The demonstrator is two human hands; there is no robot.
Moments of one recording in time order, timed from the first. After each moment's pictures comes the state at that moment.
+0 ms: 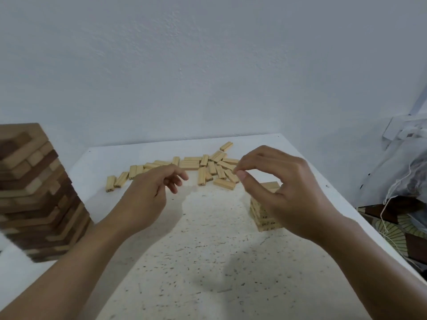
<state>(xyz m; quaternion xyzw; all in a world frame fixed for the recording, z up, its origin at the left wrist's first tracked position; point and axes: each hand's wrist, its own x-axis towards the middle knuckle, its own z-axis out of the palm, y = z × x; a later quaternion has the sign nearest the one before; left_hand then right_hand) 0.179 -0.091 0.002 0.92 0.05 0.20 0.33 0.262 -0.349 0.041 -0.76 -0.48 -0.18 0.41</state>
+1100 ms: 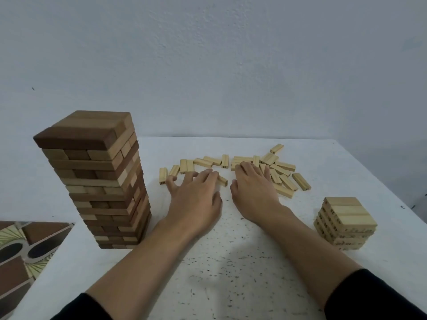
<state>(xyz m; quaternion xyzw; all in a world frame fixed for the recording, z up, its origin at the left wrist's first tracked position) 0.185 -0.057 -0.040 0.97 0.18 0.17 0.05 0.291 -0.171 -0.036 -0.93 -0.36 -0.02 0.08</state>
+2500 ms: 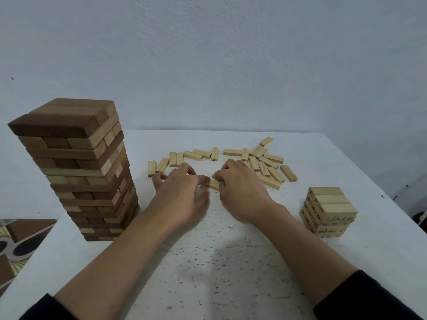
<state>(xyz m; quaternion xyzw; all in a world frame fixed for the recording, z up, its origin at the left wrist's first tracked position) 0.173 -0.054 -0.043 0.95 0.16 0.21 0.18 0.270 -0.186 -0.025 -0.88 -0.45 -0.08 0.16</state>
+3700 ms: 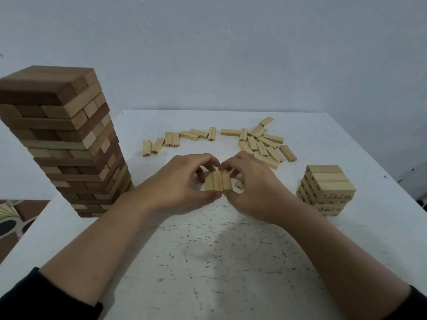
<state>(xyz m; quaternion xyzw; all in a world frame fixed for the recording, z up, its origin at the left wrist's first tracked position) 0.162 -0.057 -0.019 0.95 0.01 0.07 0.30 0.258 -0.237 -0.028 -0.83 -0.48 0.00 0.30</state>
